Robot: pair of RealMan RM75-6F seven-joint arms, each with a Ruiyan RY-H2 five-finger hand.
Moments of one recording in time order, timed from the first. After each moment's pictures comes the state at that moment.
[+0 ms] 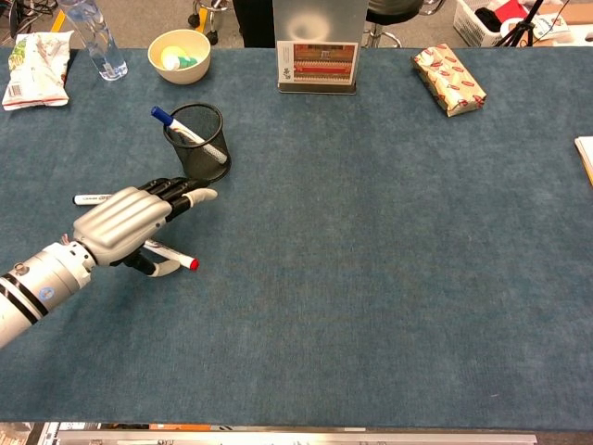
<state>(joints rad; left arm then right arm) -0.44 -1.59 0.05 -1.39 1.56 1.09 0.21 0.07 -1.13 0.06 -1.58 -1.60 1.58 0.18</state>
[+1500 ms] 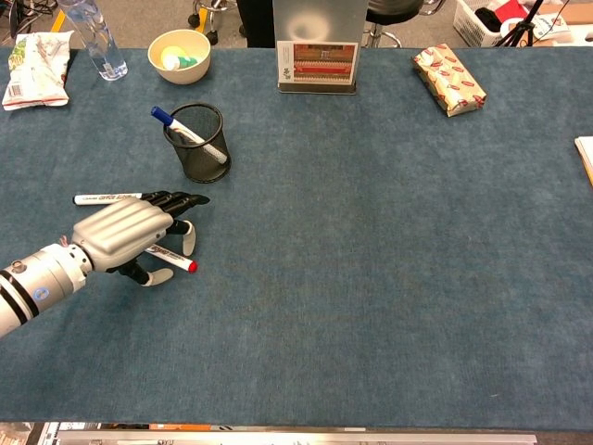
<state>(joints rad) -0.49 -1.52 0.07 -1.50 1.47 0.98 0.31 0.07 -1.13 0.06 -1.58 -1.60 1.58 0.18</state>
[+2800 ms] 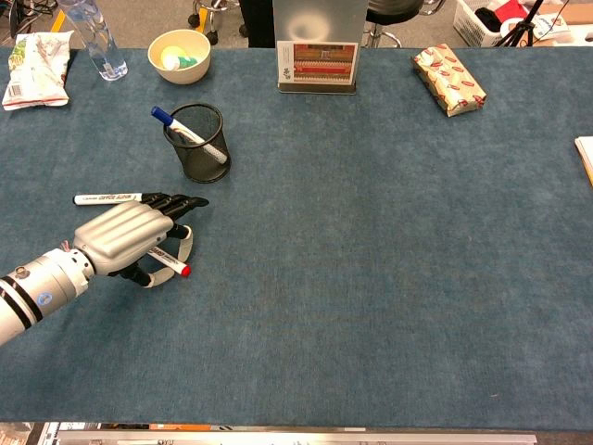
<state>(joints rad) -0.48 -1.55 0.08 -1.47 1.47 1.01 0.30 0.07 -1.13 0.06 -1.58 -1.60 1.58 0.18</state>
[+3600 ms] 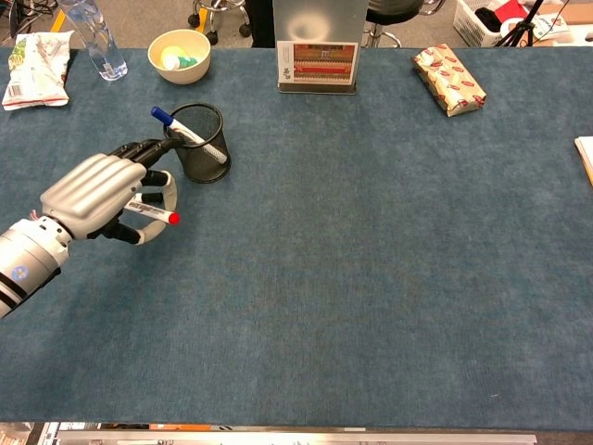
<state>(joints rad) -0.43 -1.52 0.00 -1.58 1.45 1.18 0.34 0.07 -1.13 0.06 -1.58 -1.60 1.57 0.18</state>
